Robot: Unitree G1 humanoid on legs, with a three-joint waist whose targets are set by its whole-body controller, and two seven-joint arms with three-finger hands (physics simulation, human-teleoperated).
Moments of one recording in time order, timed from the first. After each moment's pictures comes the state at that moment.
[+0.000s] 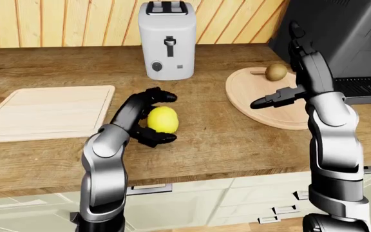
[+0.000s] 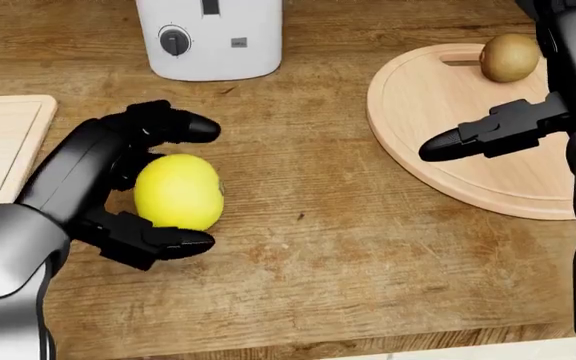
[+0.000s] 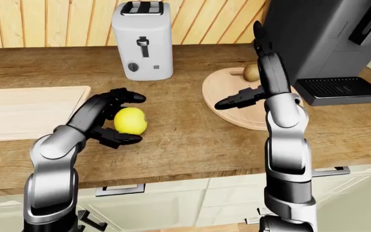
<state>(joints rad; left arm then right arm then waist) -0.47 0.13 0.00 -0.43 0.57 0.79 -0.65 -0.62 -0.37 -0.20 -0.14 -0.24 0.44 0.25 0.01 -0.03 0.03</state>
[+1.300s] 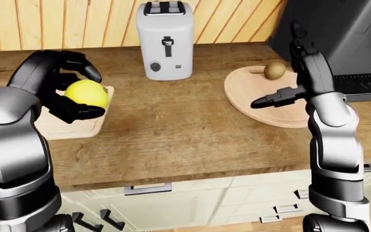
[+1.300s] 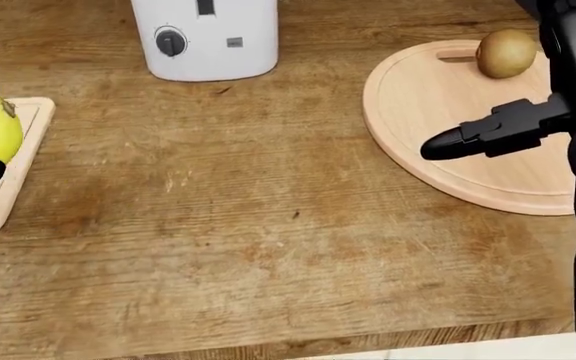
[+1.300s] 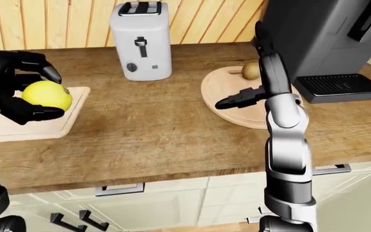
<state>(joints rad) -0.68 0.55 0.27 -0.29 0.47 0.86 -0.71 -0.61 -0.37 -0.20 -0.14 -0.24 0.44 0.23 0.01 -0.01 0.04</state>
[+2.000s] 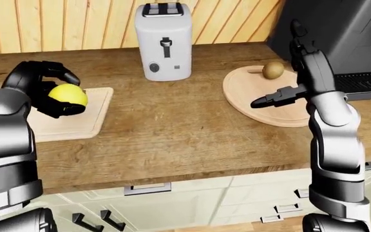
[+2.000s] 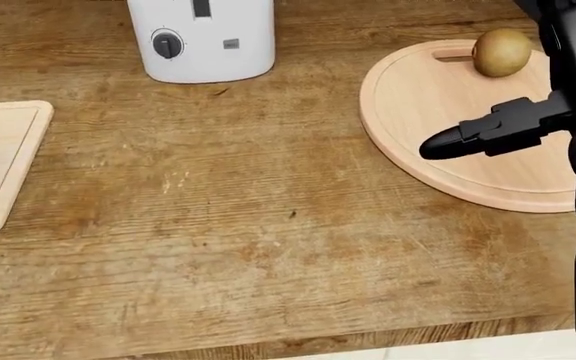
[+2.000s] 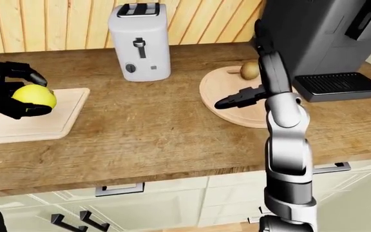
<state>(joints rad) -0.74 0.68 0.28 0.30 0.36 0.51 -0.46 -0.62 -0.37 -0.20 -0.16 -0.24 0.46 0.24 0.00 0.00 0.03</state>
